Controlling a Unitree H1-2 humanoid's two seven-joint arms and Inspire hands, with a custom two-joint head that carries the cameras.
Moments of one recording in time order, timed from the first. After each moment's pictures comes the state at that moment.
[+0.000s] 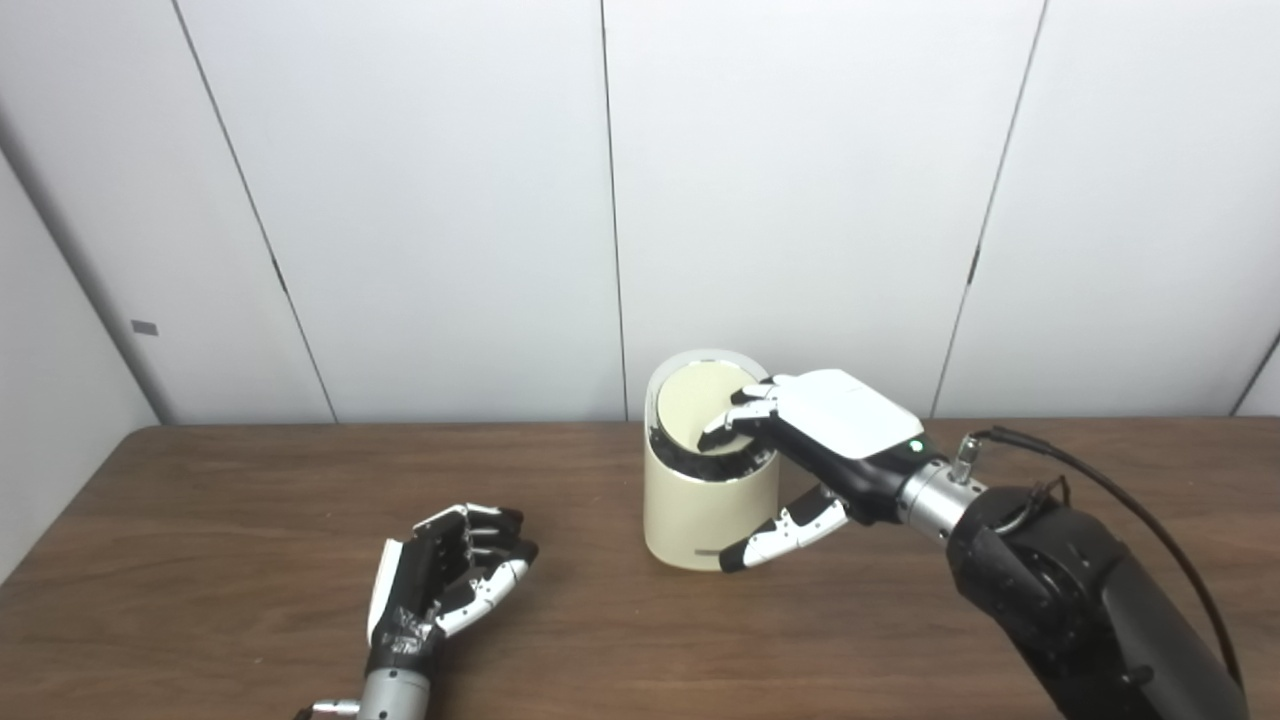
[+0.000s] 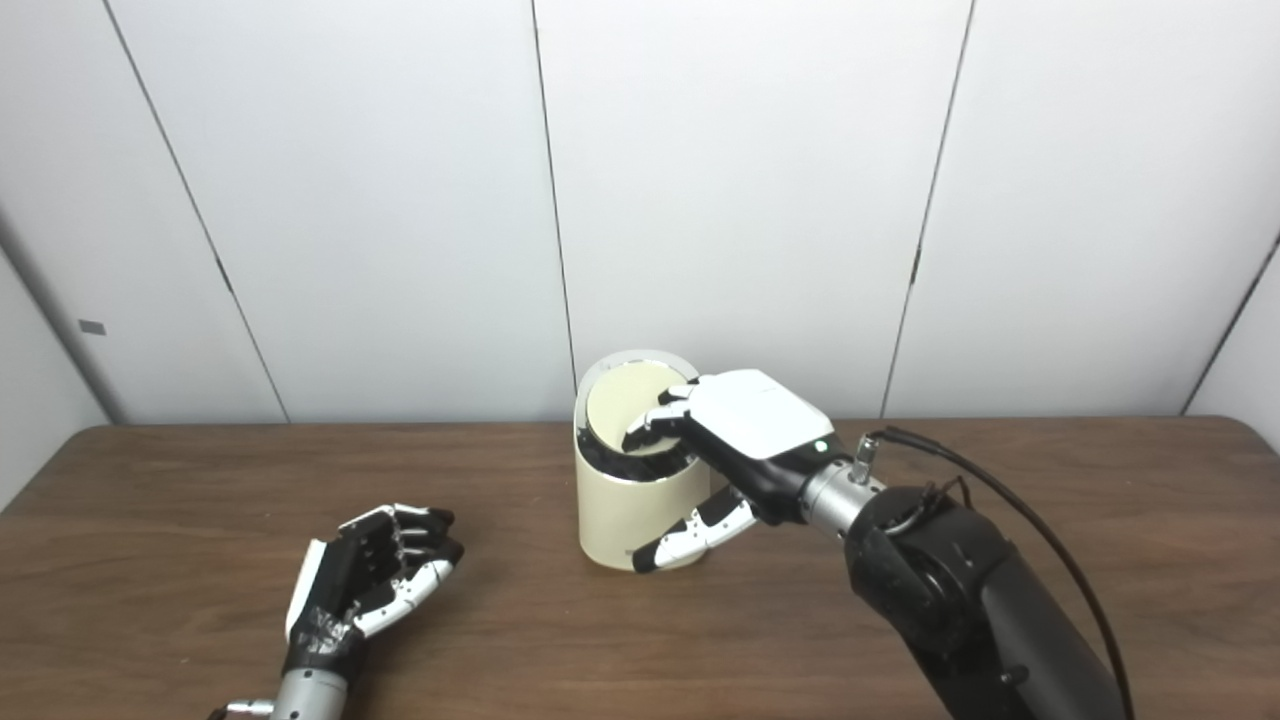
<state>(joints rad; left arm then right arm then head) -0.18 0.09 0.06 0.17 0.02 -0.17 0.03 -0.60 -0.38 0.37 -0.23 -0.81 0.07 0.54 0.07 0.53</state>
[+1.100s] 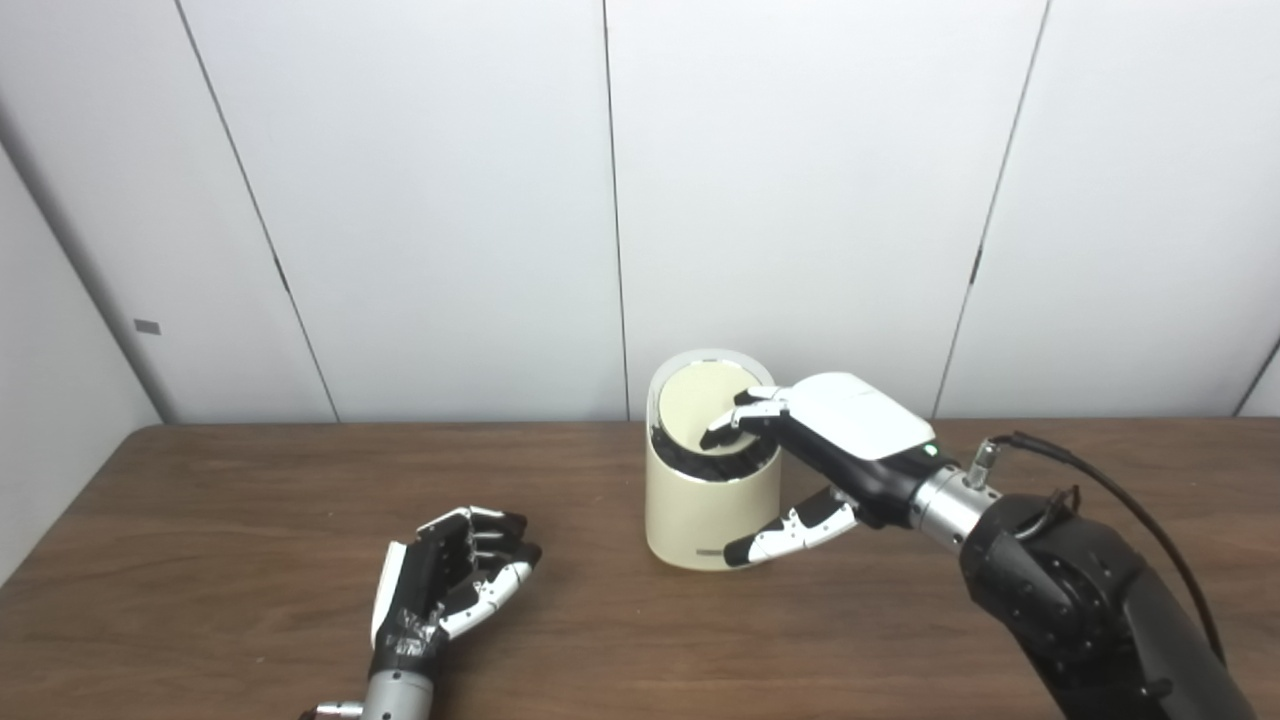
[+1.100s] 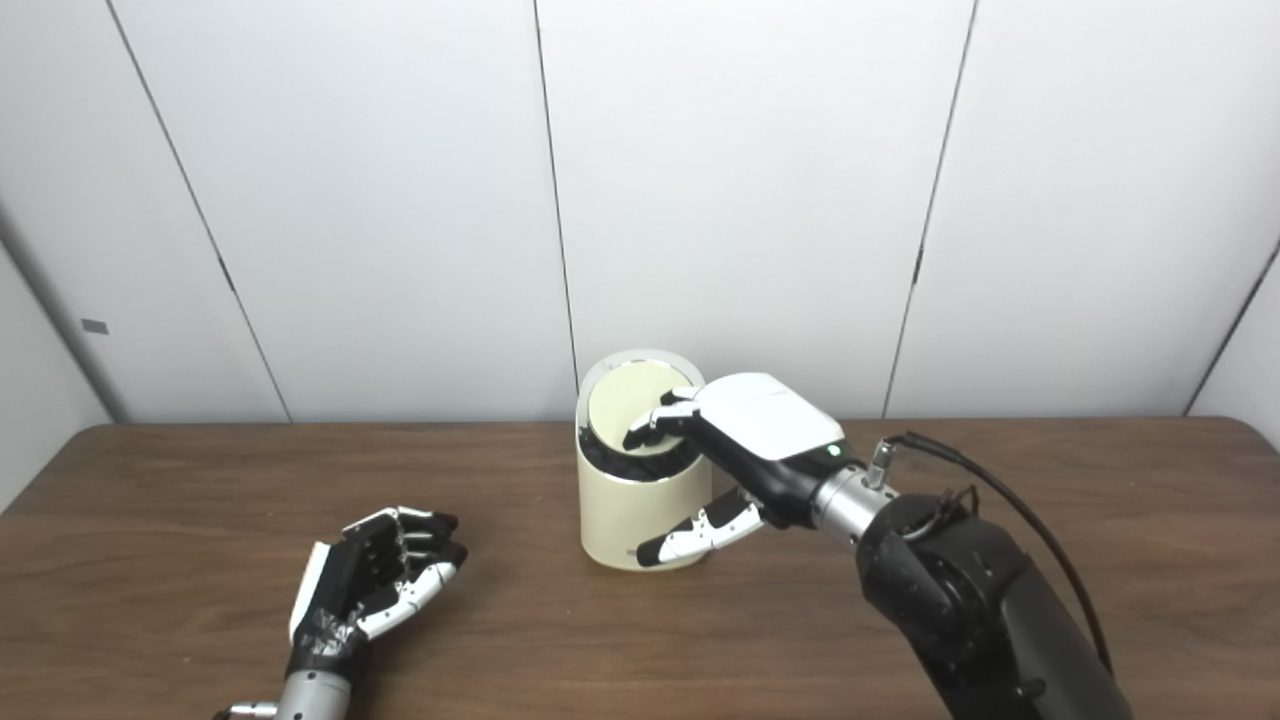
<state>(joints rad) -0.18 0.09 0.06 0.16 0.03 -0.16 0.03 -0.57 -0.35 0.29 -0.26 -0.76 0.07 0.51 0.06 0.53</state>
